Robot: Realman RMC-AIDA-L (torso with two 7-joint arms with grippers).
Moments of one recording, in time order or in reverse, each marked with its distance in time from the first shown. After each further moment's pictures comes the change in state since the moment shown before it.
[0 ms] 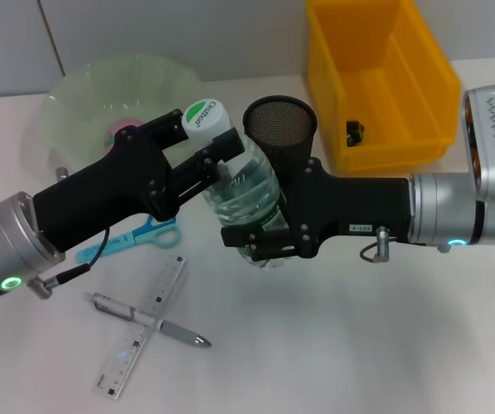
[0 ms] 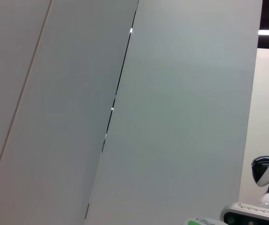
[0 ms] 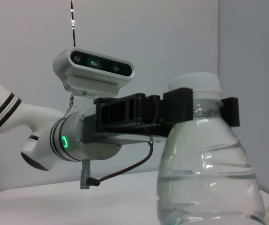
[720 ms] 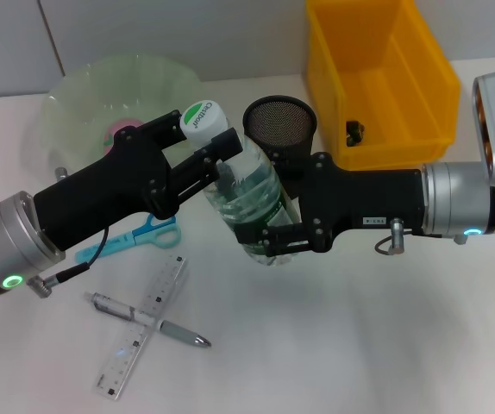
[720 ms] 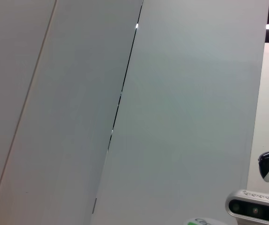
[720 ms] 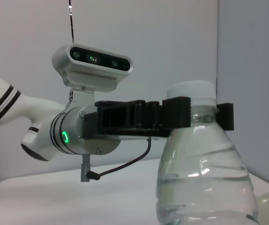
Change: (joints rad) left arm -0.004 0.003 0.000 -0.009 -0.001 -0.021 0.010; right arm -0.031 -0.006 -0.043 -0.113 -0.009 -0.008 0.102
